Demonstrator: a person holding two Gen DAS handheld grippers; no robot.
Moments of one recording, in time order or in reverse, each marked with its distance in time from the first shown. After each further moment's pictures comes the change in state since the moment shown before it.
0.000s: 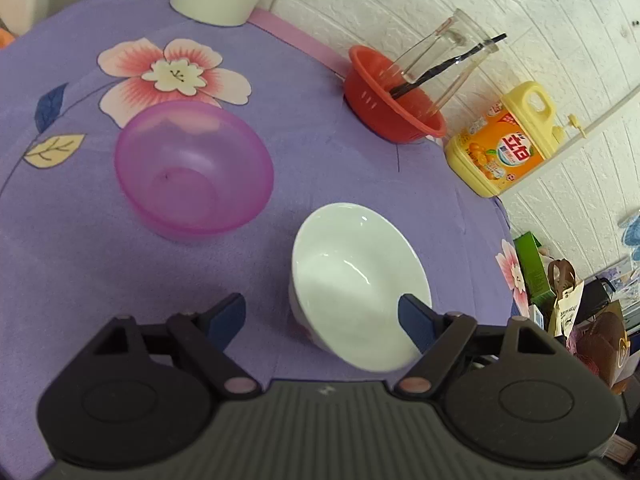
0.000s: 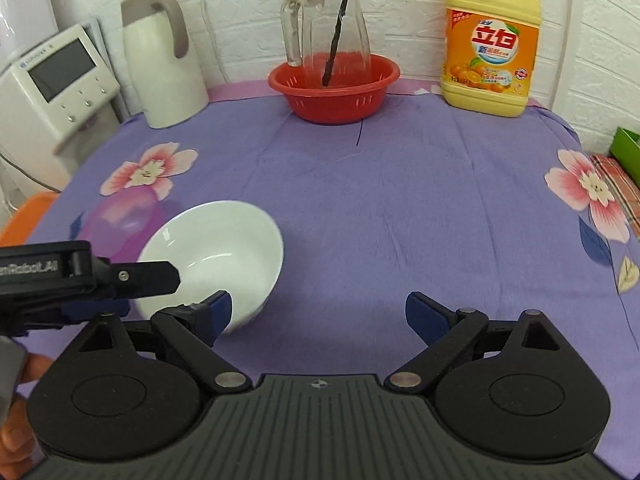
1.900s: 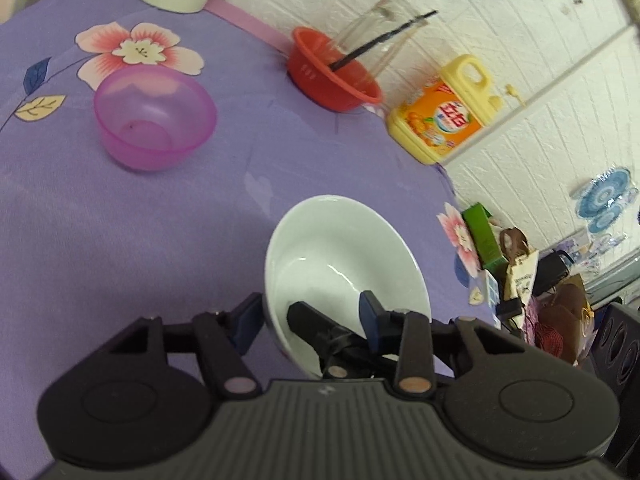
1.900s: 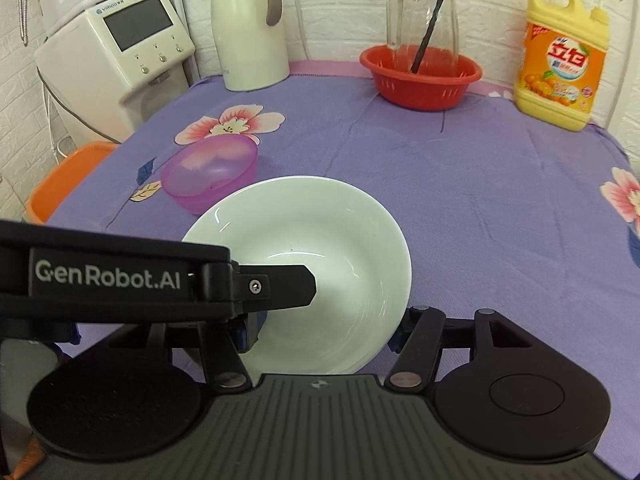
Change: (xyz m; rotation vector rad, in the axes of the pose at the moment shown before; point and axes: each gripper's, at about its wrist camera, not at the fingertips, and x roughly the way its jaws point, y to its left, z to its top) left arm -0.047 -0.024 -0.057 0.056 0.022 -0.149; right arm -0.032 0.051 -0.035 -0.127 0.008 0.118
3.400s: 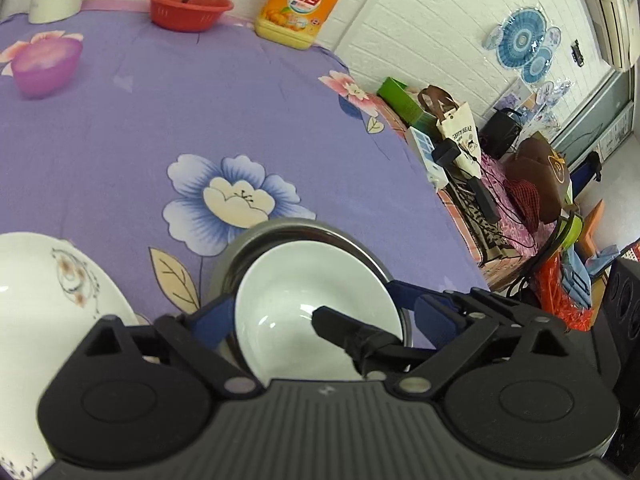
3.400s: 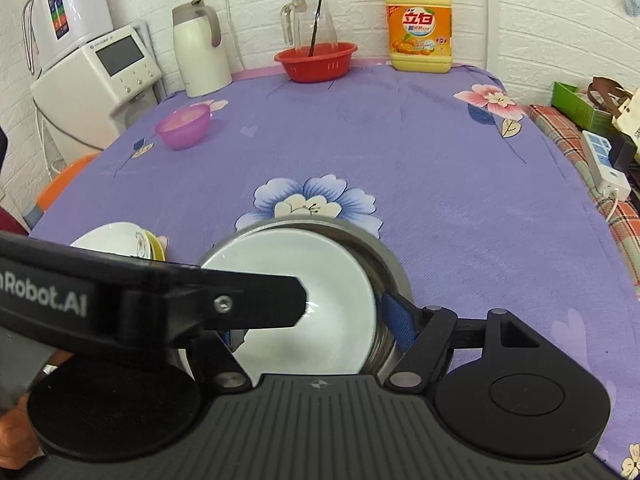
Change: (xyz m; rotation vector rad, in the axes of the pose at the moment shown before) left arm -0.037 -0.095 -0.168 0.338 0.143 -0.053; right arm -0.144 -0.052 -0.170 0.158 -0.097 -0.088
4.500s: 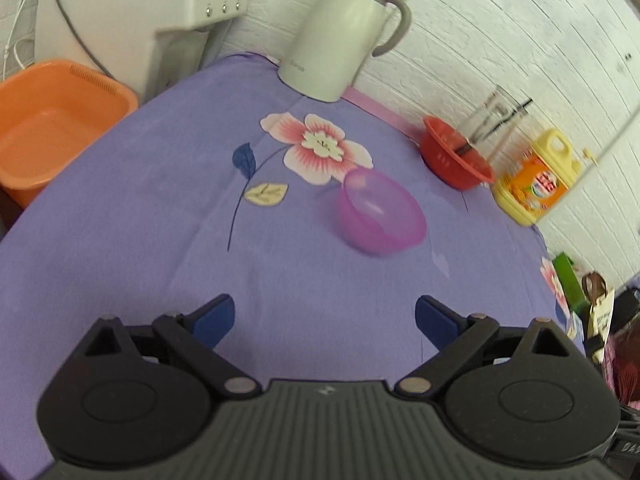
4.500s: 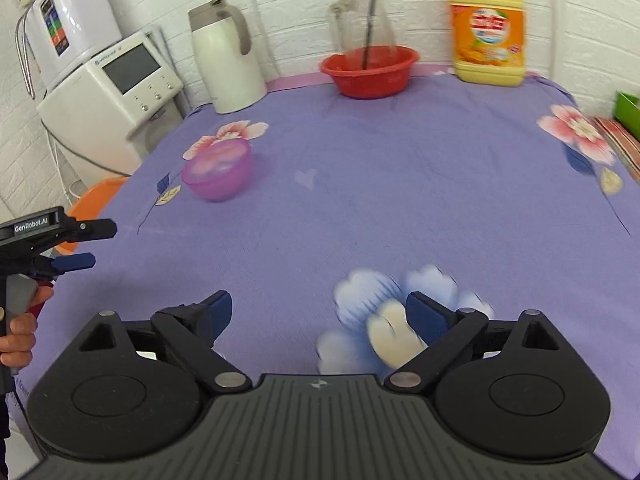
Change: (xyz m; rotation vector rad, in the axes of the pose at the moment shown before) left arm -0.104 0.259 0.101 -0.353 -0.287 0.343; right arm 0.090 0.068 0.107 0.003 0.054 0.109
